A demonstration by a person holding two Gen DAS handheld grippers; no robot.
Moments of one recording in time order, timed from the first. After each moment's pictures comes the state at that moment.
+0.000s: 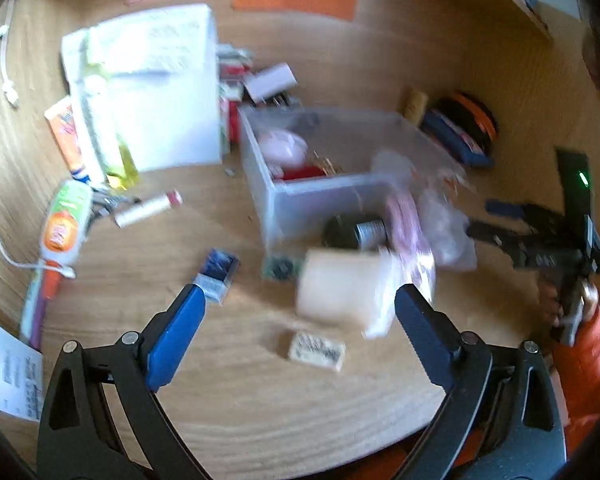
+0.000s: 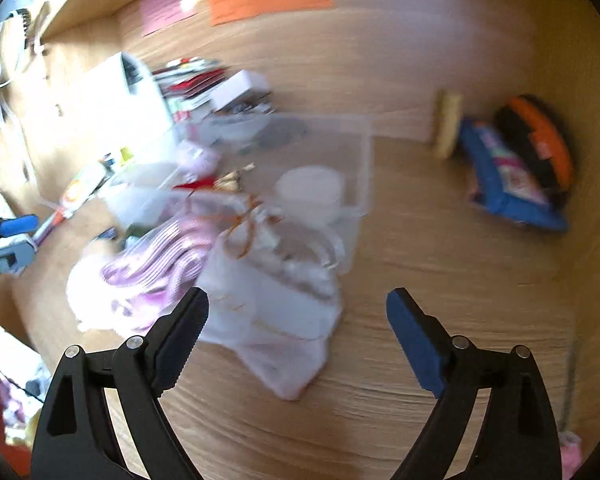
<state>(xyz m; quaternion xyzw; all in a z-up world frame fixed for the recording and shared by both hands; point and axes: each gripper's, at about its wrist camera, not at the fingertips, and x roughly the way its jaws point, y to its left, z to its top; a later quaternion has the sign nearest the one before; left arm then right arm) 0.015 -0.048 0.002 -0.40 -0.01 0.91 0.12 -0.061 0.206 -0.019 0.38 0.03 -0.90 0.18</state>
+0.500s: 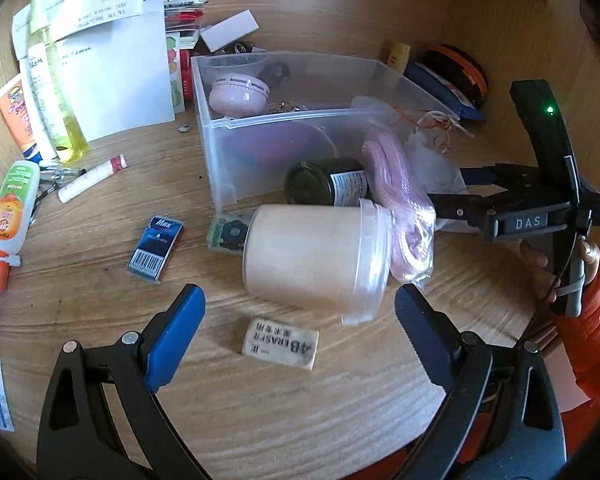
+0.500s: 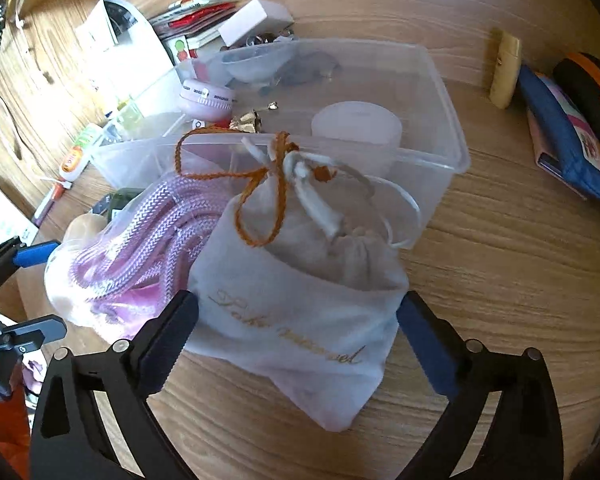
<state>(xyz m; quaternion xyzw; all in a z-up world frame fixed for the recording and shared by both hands) -0.004 -0.020 -0.036 -0.45 0.00 0.88 0.15 -0.093 0.173 -0.052 0.47 0.03 -0.86 0.21</state>
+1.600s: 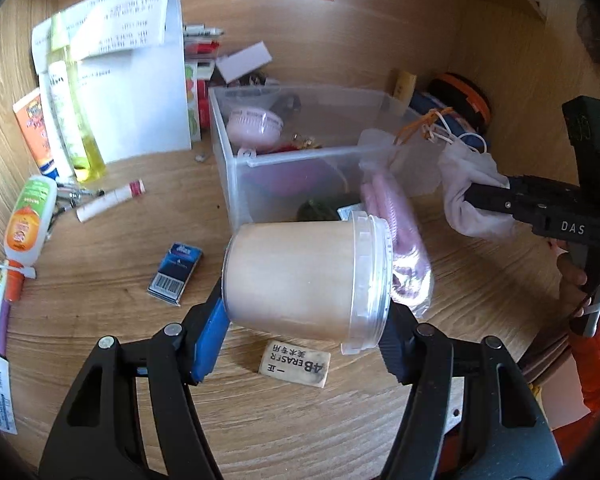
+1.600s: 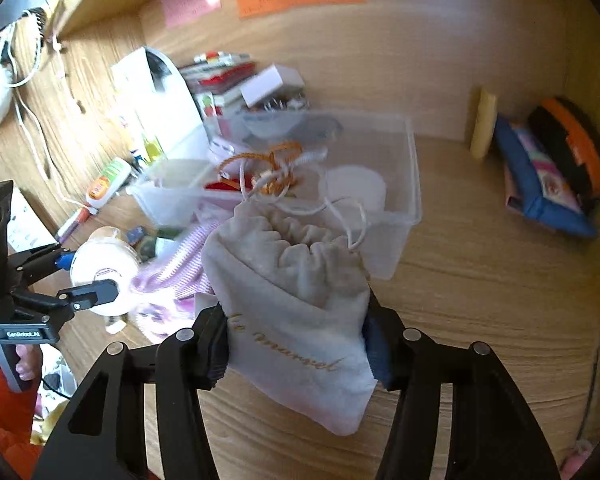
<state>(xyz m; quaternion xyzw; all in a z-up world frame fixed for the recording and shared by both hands) 0.002 -0.032 -0.024 -0.39 -0.01 0.91 0.14 -0.053 0.183 -0.004 0.39 0.02 -0.90 0.22</state>
